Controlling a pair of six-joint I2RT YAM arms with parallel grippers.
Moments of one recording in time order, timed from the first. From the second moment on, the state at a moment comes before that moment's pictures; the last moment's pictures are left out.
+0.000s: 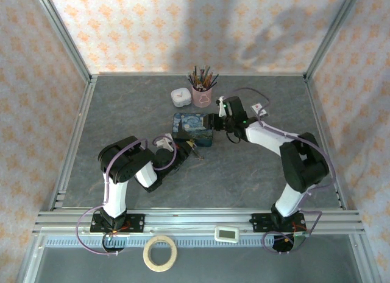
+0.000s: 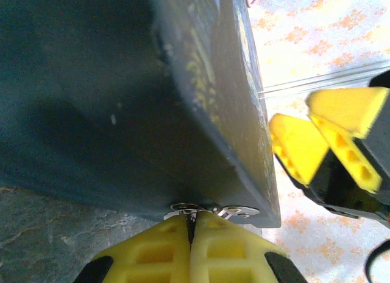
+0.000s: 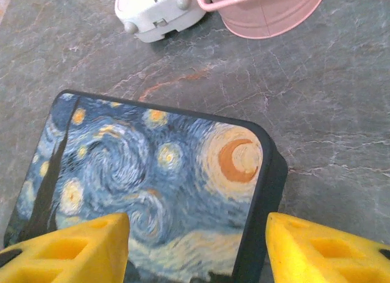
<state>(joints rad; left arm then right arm) -0.65 1.97 0.38 1.38 -0.06 -1.29 0.48 1.75 1.08 -0.06 -0.23 0.46</state>
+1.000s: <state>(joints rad) -0.65 1.99 0.33 1.47 -0.25 -1.41 0.49 1.74 0.87 0.24 -0.14 0.81</state>
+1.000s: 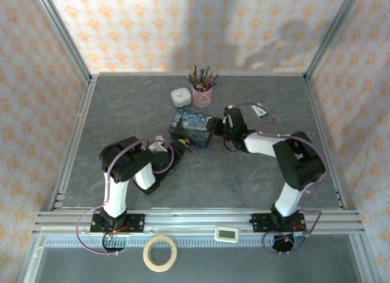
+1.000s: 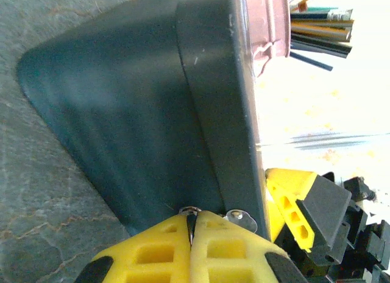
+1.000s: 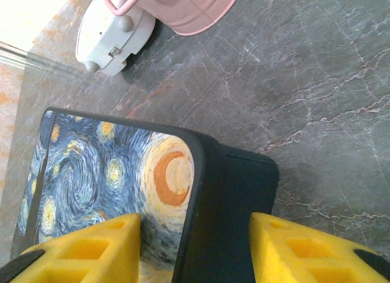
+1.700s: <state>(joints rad) -0.65 1.97 0.25 1.51 -0.32 -1.46 0.49 1.74 0.86 0.25 -0.10 0.81</state>
